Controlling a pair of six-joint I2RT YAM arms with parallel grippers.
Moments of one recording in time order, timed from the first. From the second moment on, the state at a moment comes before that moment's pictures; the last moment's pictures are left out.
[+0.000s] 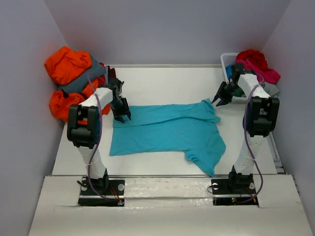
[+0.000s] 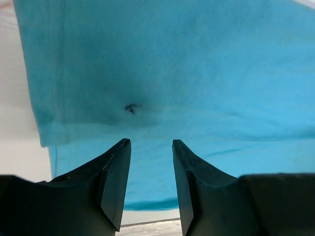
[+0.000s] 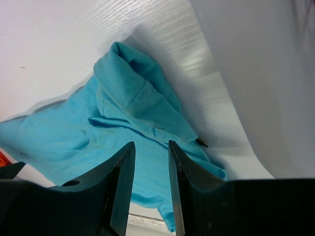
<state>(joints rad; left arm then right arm) -0.15 1.92 1.38 -0.85 0.17 -0.47 -0.07 2.09 1.78 -1.02 -0.30 0.49</state>
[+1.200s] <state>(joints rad) -0.17 1.94 1.47 -0.85 0.17 -0.47 0.01 2.13 1.79 -1.00 -0.29 0.47</state>
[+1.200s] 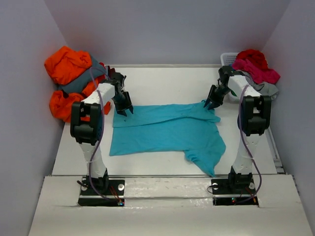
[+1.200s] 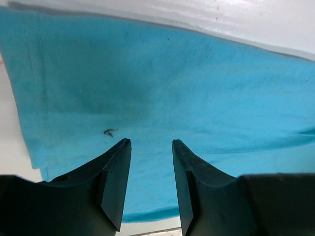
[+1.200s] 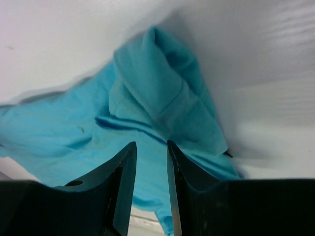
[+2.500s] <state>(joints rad) -0.17 1.99 1.53 -0.85 0.17 -0.47 0.10 2.29 1.89 -1.03 -0.31 0.47</state>
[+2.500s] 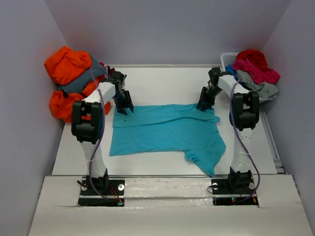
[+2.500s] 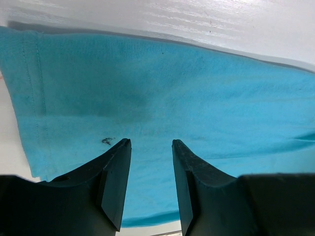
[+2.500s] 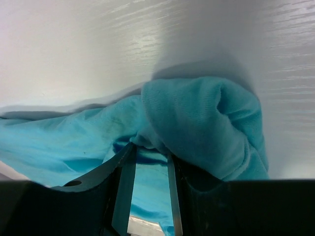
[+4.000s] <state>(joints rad) -0.17 2.03 1.54 -0.85 0.17 -0.45 0.22 1.81 1.34 -1.03 -0.37 0.45</state>
